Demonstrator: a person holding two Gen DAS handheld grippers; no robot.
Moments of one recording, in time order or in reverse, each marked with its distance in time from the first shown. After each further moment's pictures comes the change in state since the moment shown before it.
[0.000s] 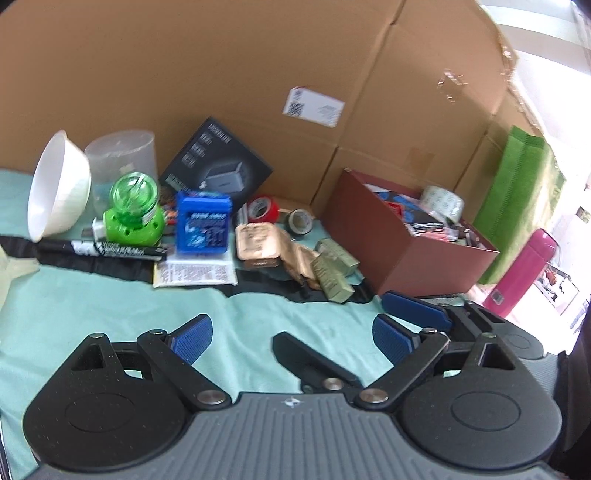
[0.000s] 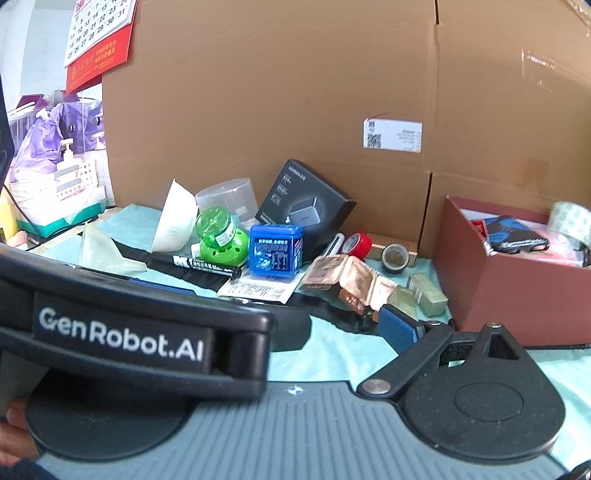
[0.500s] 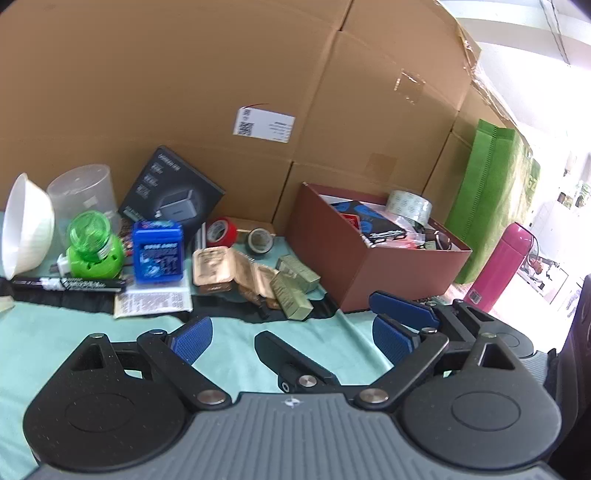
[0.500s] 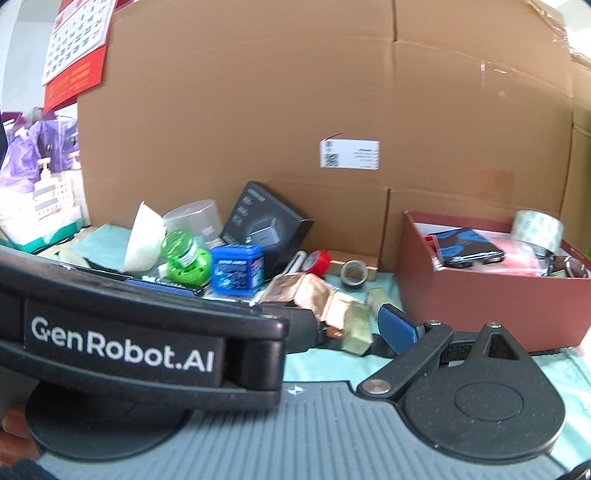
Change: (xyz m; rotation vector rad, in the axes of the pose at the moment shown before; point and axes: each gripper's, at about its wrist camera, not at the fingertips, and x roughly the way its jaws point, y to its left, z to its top) left arm -0.006 -0.036 0.007 0.085 -0.047 -0.050; right arm -0.019 -0.023 0.005 0.019 -0.051 -0.073
